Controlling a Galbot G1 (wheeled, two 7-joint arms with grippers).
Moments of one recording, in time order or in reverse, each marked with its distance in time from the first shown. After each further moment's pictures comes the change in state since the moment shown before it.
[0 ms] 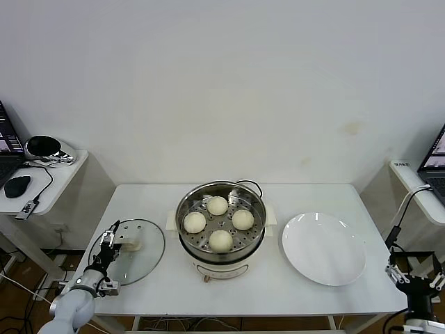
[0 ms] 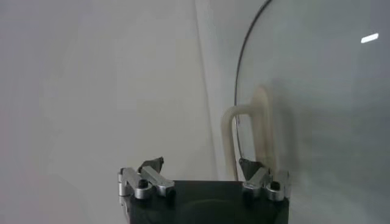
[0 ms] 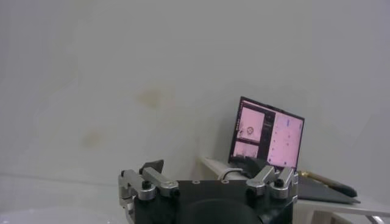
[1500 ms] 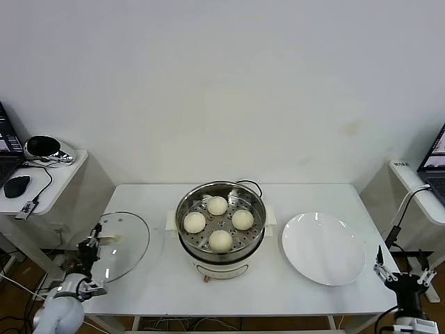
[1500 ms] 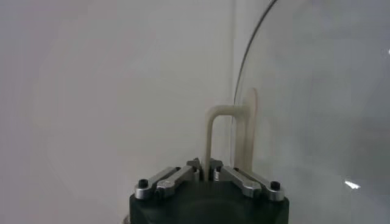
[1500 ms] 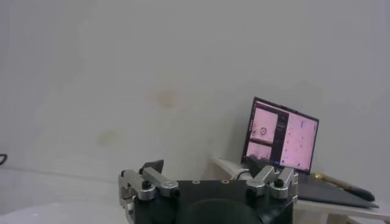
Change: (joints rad) left arm 0.185 0.043 -0.124 -0.266 -0.242 0.147 0.018; right arm -0.013 -0.006 -0.052 0.029 -0.023 -0.002 -0.013
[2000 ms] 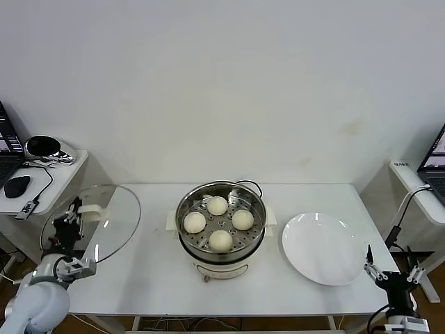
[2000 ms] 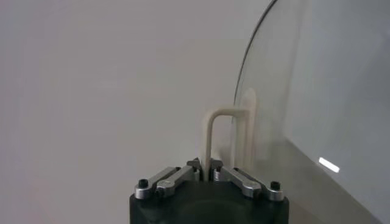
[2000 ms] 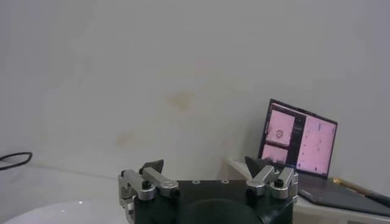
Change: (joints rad) left arm 0.104 0.134 -0.084 -0.451 -0.134 0.302 0.200; right arm -0.006 -0.005 -0.045 0.013 -0.024 -0.005 0.000
